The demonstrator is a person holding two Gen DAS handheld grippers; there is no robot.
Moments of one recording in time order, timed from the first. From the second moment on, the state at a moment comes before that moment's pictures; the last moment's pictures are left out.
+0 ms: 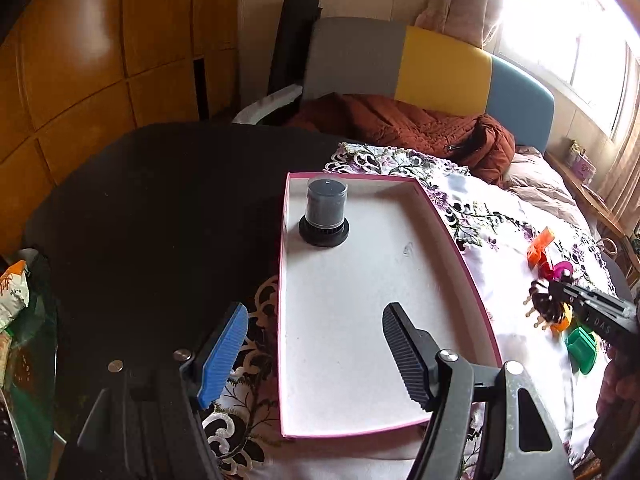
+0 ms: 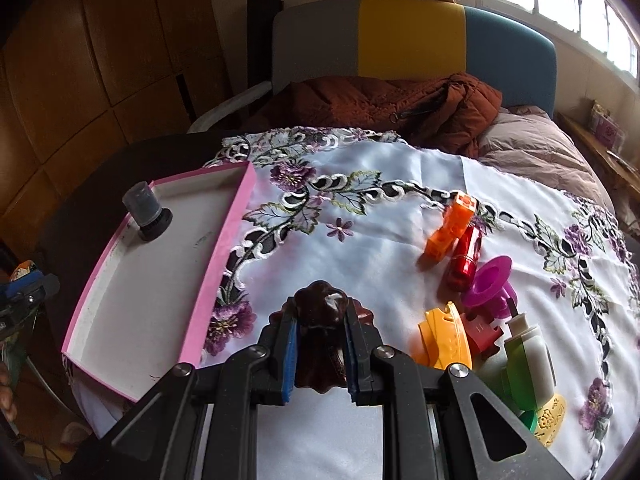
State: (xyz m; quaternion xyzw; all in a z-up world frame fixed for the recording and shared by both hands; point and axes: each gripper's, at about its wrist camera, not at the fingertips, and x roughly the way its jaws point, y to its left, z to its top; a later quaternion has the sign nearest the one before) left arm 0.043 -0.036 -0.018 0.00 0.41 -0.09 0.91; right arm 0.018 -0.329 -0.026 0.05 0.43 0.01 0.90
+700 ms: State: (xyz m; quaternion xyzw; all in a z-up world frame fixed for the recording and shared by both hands) left arm 0.040 0.015 -0.032 -0.04 0.42 -0.06 0.91; right arm 0.075 -0.188 -0.012 0.03 0.45 0.15 0.88
